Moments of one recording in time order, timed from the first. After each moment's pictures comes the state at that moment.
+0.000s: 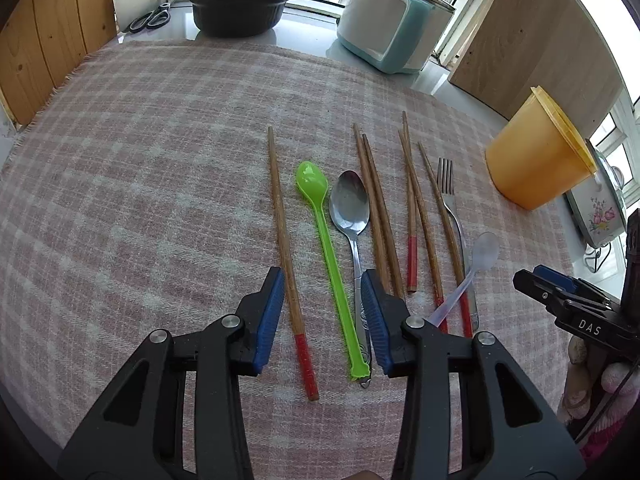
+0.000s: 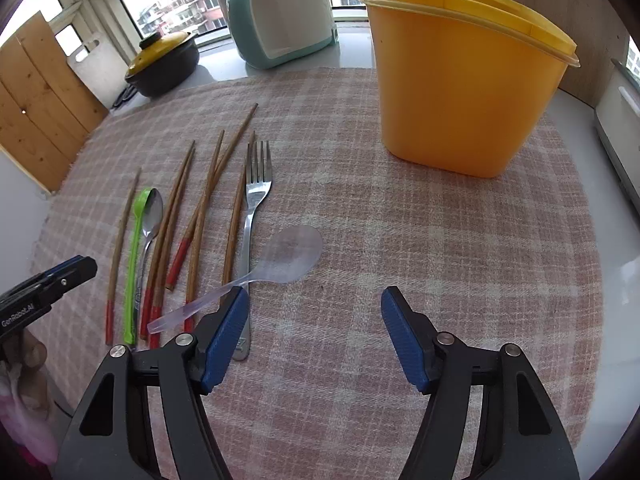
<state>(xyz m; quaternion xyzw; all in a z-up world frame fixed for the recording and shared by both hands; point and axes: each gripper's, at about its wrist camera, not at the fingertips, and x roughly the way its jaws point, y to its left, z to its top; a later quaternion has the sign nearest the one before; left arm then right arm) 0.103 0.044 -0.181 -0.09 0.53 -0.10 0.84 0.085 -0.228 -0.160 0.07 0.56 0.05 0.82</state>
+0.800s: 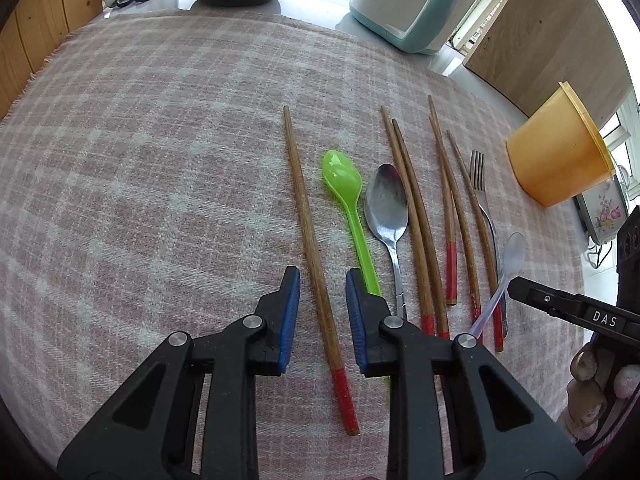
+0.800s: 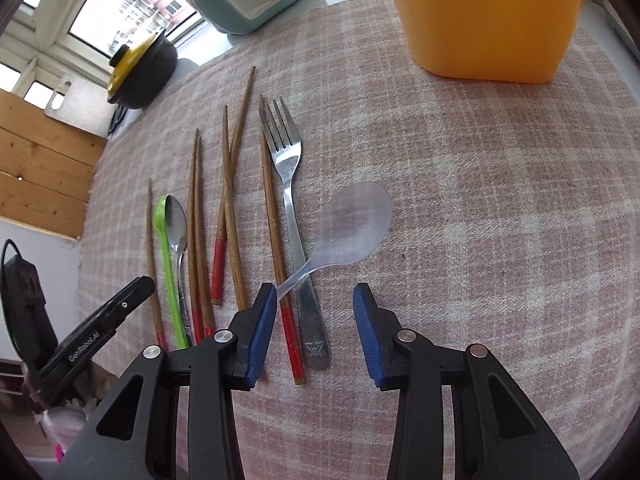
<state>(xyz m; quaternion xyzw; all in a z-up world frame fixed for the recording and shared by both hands) 0.134 0.061 -0.217 -0.09 0.56 -0.11 0.81 0.102 -0.210 -0.190 0.22 0.61 0.05 0.76</state>
